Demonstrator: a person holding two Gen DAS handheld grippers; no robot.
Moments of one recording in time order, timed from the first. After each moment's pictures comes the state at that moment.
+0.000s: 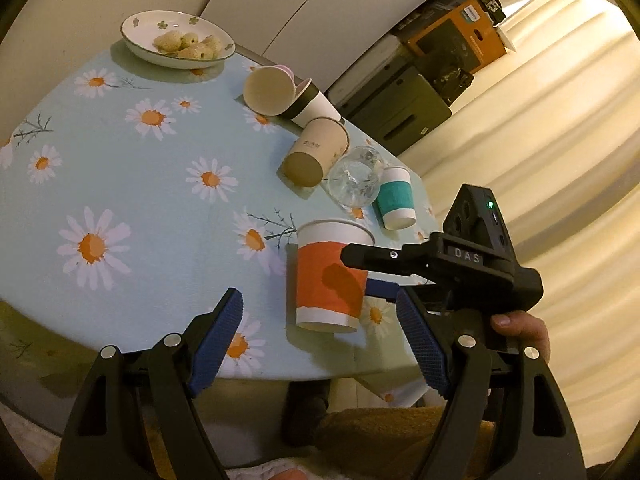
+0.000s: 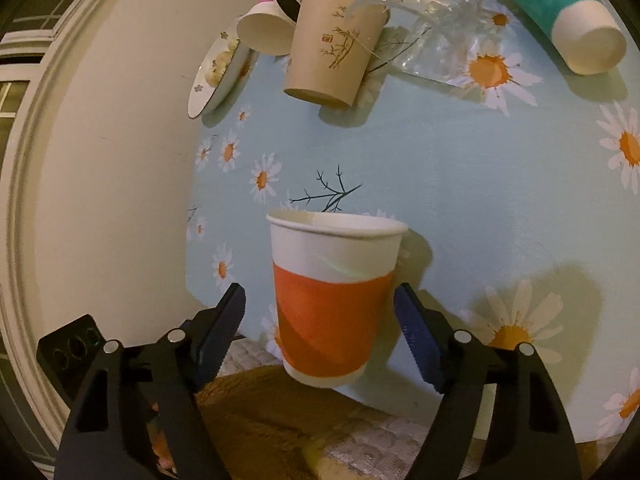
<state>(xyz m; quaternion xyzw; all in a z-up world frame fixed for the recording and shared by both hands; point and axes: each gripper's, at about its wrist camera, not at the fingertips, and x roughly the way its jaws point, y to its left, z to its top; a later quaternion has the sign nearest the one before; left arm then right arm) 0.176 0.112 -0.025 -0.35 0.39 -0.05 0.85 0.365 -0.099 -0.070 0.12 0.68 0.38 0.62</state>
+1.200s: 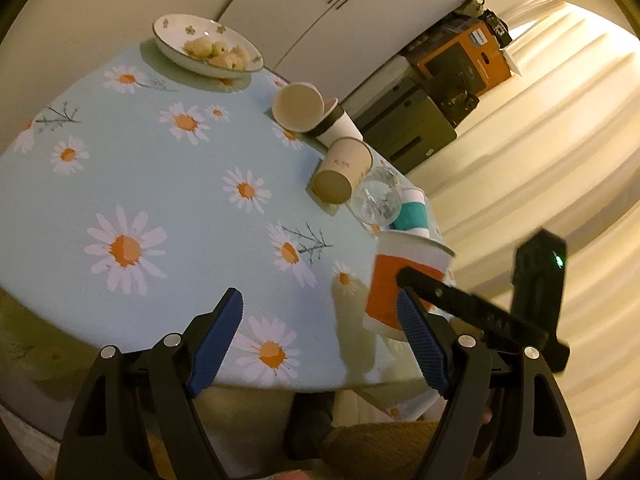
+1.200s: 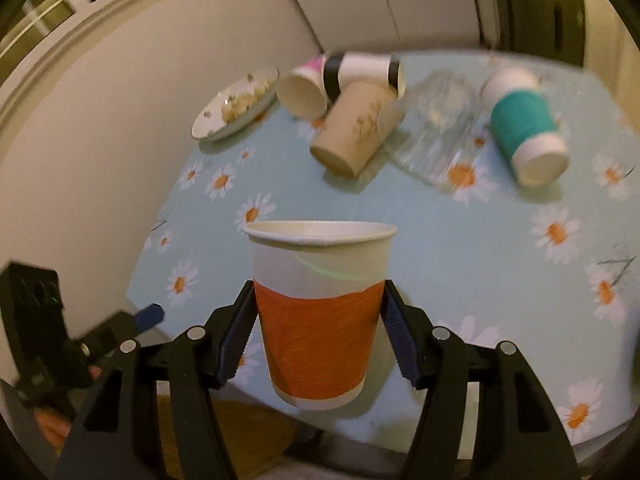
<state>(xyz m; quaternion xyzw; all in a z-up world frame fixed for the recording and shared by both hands) 0.160 0.142 -0.039 -0.36 0.36 -0.03 0.86 0.311 -0.114 -0.023 0.01 0.49 0.36 0.79</state>
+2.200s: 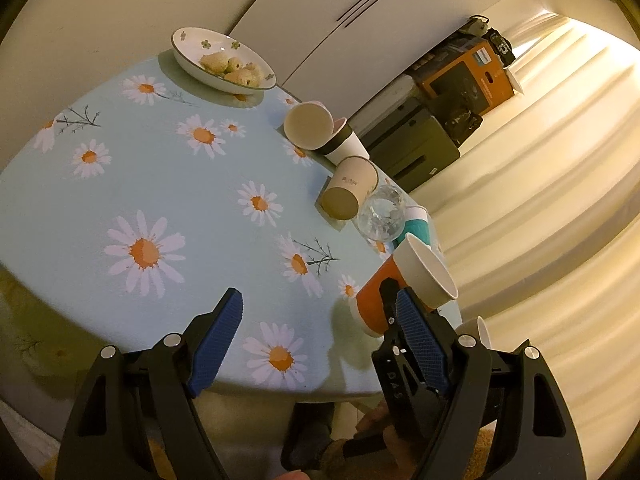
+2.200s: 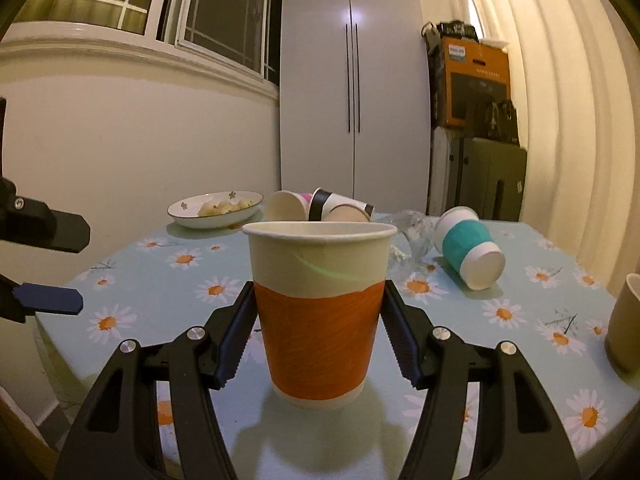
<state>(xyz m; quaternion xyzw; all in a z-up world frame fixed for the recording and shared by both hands) 0.146 0.150 -0.037 -0.38 0.34 -0.02 0.86 0.235 -0.094 -0.068 -0.05 0.16 0.27 0.95</state>
